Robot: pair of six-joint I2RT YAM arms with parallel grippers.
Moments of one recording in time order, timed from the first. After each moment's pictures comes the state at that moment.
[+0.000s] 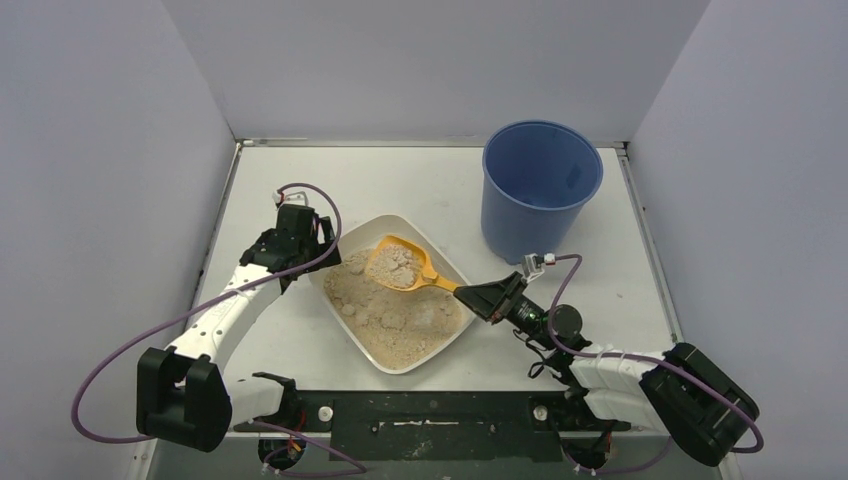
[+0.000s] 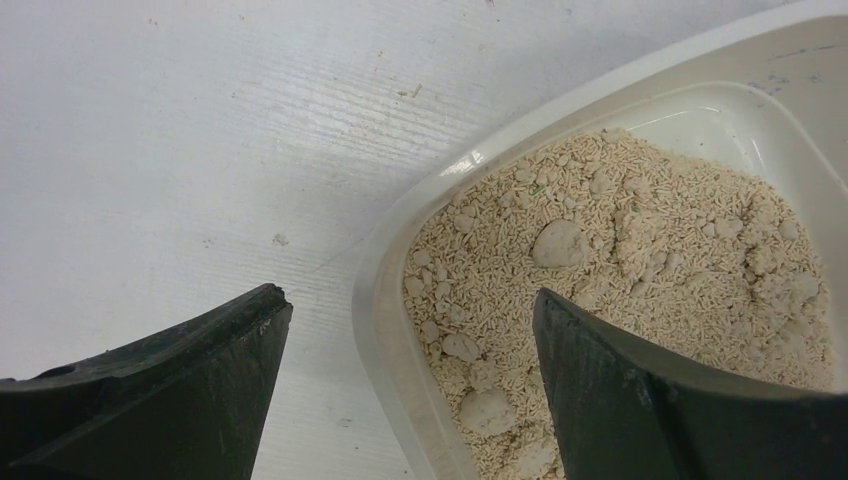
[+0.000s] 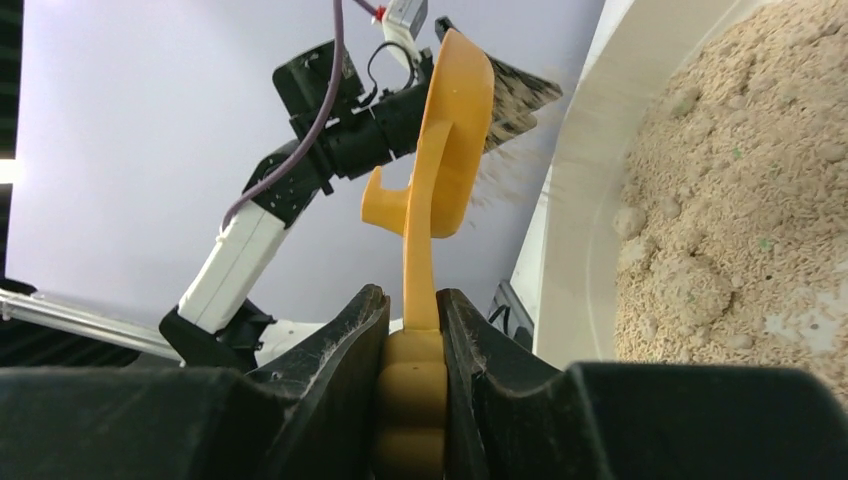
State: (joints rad) left arm -0.26 1.21 0.86 -0.52 -0.27 -0.43; right arm 0.67 1.12 0.04 1.27 -0.27 1.40
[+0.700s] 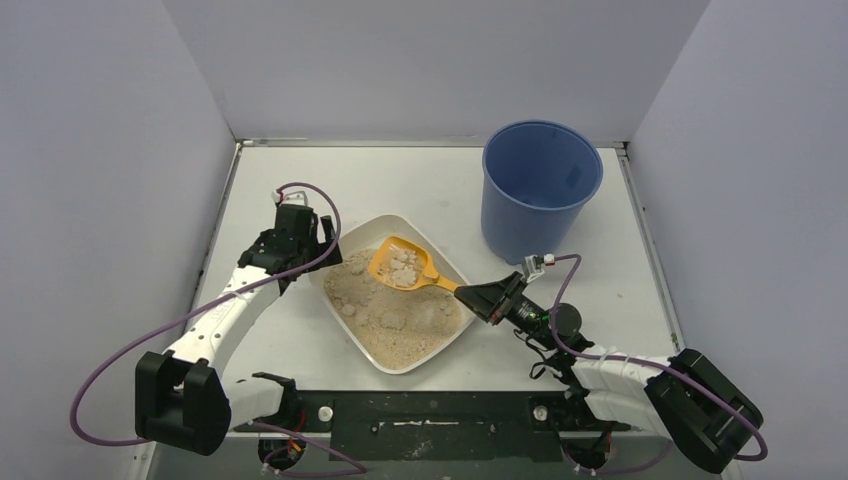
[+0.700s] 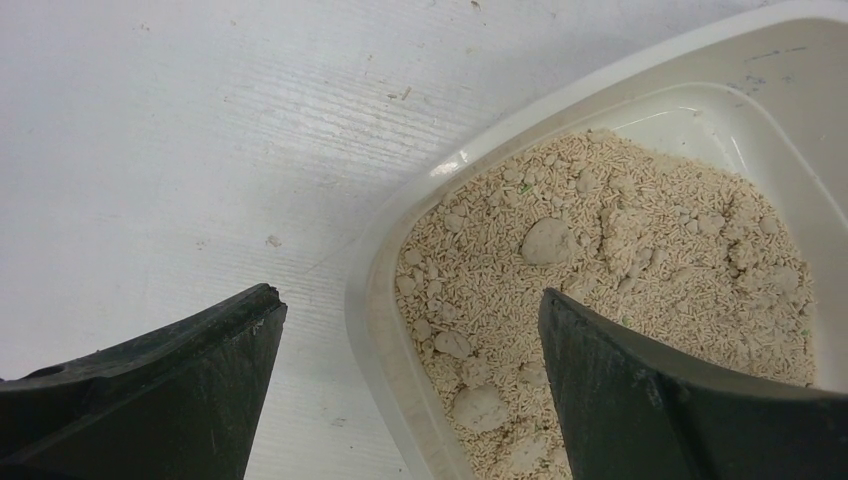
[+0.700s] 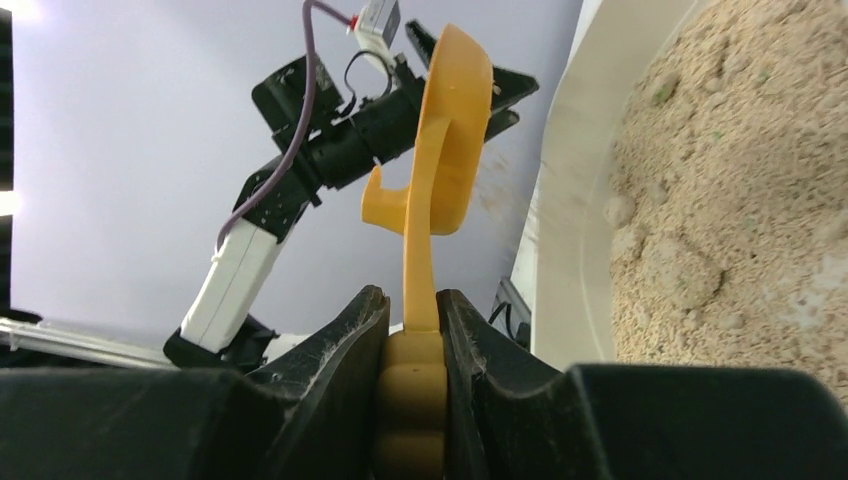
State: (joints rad) left arm -0.26 1.20 0.86 -0.52 -0.26 -0.43; right arm 0.66 1.08 0.04 1.18 -0.28 1.44
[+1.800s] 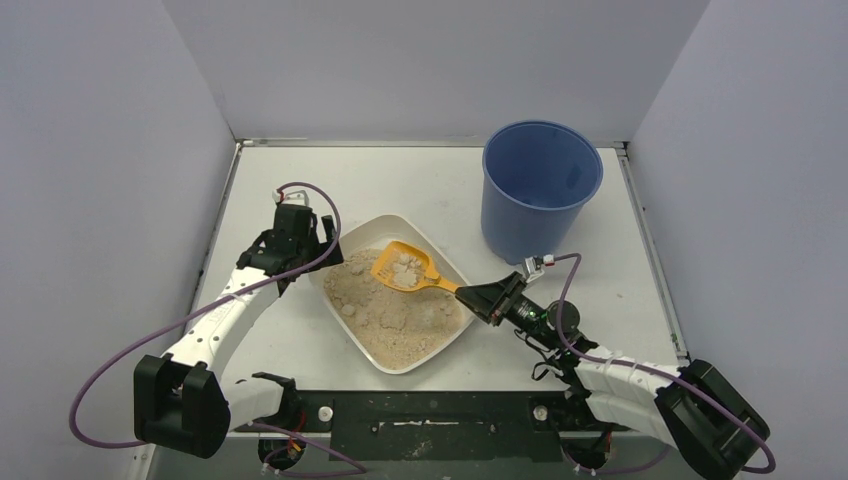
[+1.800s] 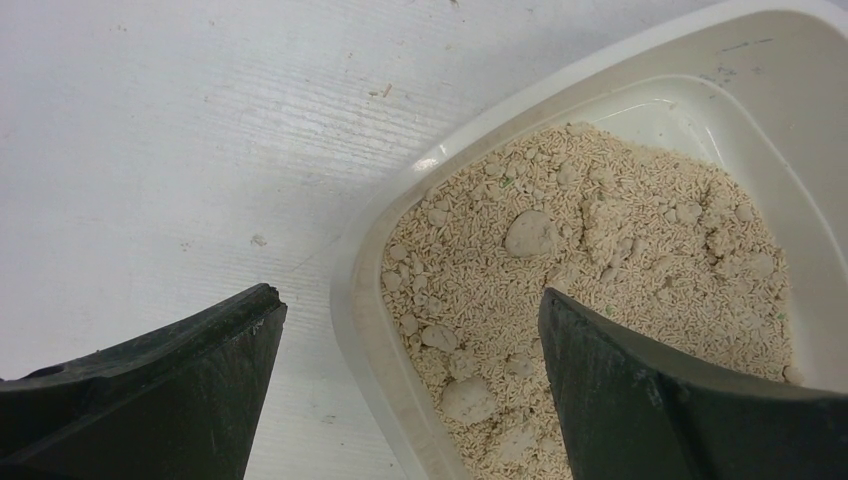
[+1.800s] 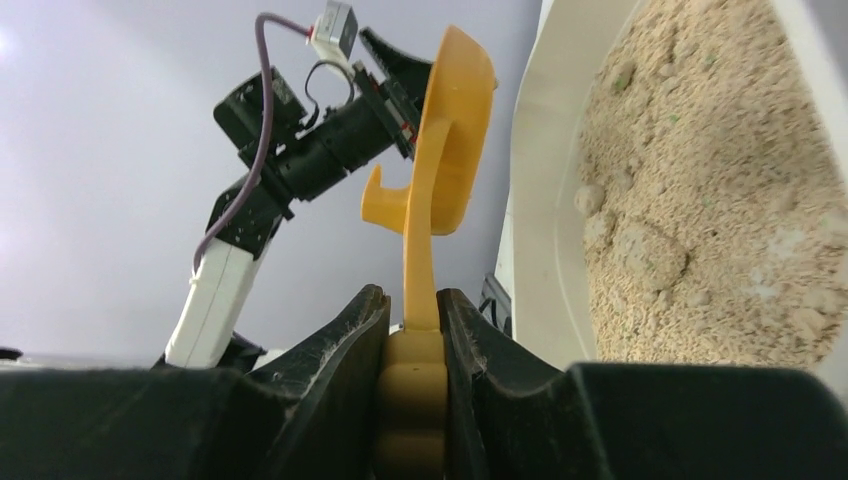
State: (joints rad) left arm -0.26 1.19 0.86 -0.52 -0.23 -0.43; right arm 0.65 1.01 0.06 1.02 -0.27 1.44
